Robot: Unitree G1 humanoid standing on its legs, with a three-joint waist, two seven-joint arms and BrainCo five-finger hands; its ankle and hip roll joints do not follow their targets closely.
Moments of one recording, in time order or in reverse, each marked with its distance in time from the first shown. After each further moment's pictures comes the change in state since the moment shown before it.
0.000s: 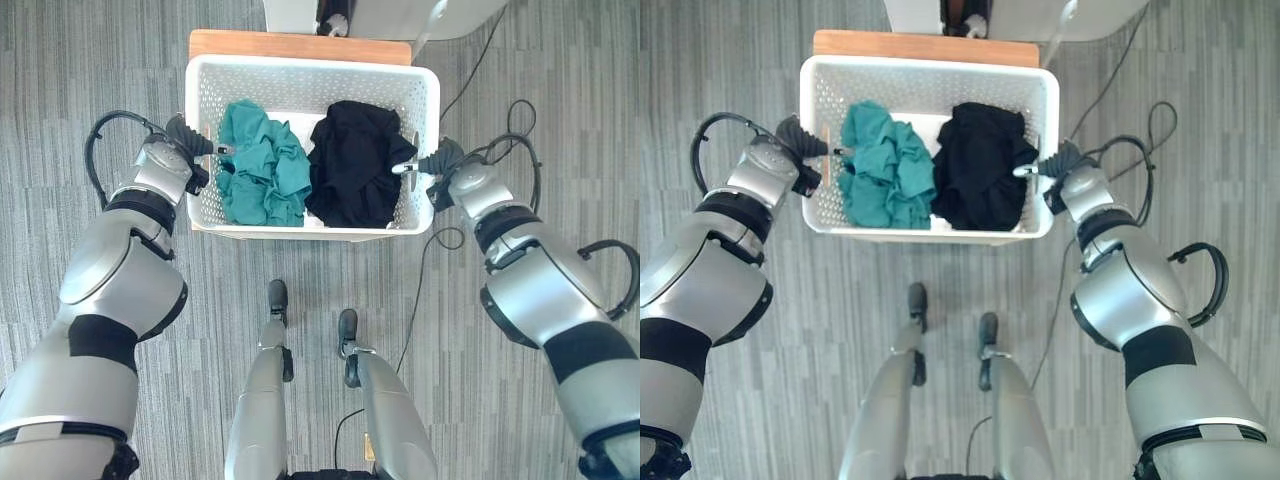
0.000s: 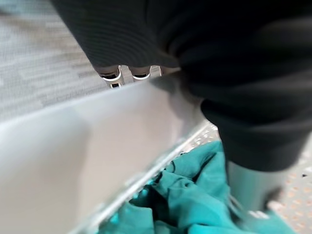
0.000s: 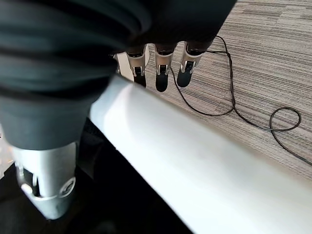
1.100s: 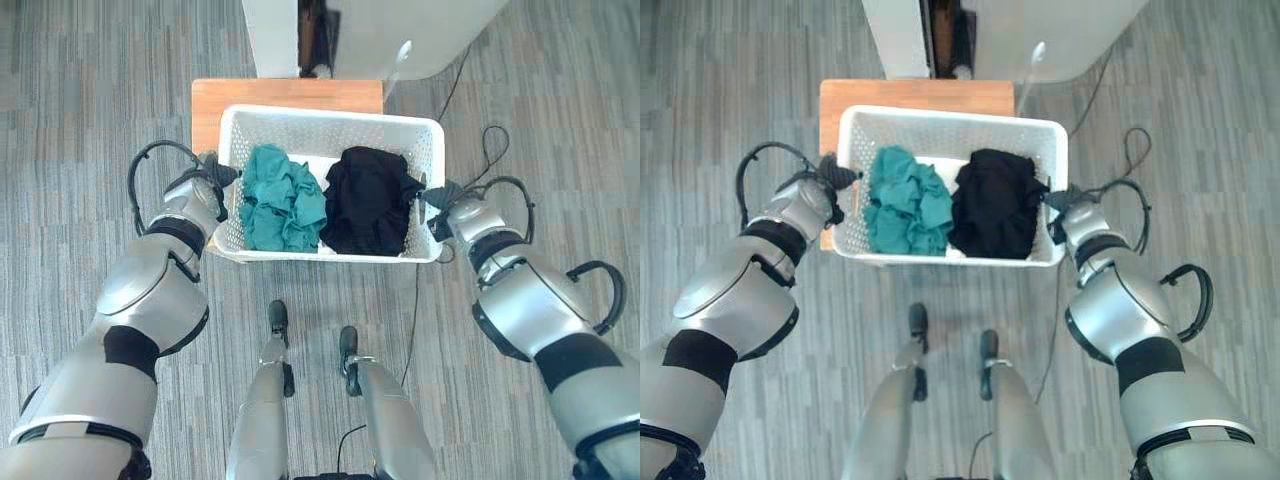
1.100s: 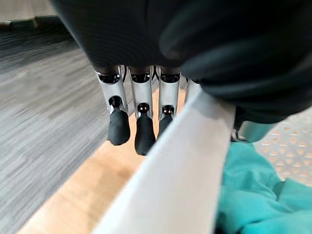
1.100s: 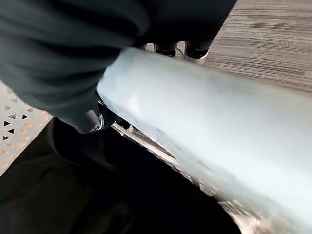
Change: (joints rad) left arm 0.137 -0.103 -0.067 -0.013 0.310 -0.011 0.072; right arm 0.146 0.018 -0.048 0.032 0.035 0.059 0.011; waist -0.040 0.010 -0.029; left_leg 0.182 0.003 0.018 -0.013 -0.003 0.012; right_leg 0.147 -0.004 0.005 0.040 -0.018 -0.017
